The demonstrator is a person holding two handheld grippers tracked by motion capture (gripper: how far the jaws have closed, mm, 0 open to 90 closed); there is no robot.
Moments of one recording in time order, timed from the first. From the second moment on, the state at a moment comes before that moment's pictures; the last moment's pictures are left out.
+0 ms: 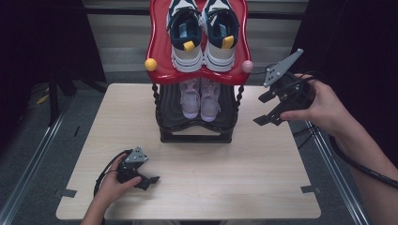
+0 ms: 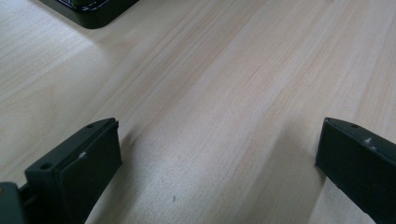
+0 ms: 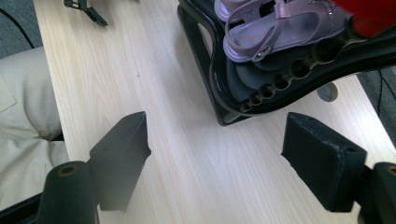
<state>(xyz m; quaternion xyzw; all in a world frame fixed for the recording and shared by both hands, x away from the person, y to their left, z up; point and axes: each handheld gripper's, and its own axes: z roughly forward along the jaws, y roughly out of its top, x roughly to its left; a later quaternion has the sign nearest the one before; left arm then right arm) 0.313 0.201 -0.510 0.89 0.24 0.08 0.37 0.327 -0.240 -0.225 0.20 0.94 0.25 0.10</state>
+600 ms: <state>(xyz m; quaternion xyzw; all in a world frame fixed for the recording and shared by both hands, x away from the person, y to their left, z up) 0.313 0.201 -0.510 0.89 0.24 0.08 0.37 0.319 -0.236 -0.285 0.19 0.94 0.25 0.09</state>
